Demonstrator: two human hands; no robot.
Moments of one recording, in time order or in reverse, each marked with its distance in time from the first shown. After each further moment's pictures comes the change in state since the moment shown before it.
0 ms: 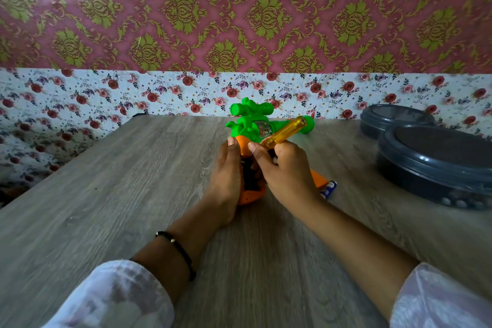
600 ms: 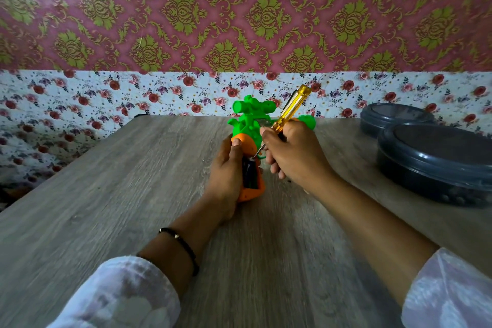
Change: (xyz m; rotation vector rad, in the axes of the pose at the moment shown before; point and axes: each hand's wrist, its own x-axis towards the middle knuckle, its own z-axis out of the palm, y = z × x) left_hand -0.004 0.006 0.002 0.069 0.032 0.103; right_hand 0.020 -0.016 -0.023 0.152 -0.188 0.172
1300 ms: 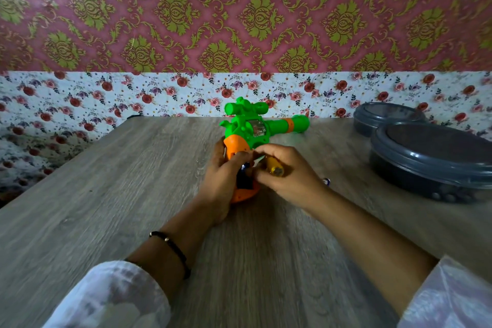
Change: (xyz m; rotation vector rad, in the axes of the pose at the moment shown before) left_hand -0.004 0.003 0.001 -0.106 -0.044 -0.041; right_hand -0.015 0.030 0.003 -0.038 -0.207 -0.014
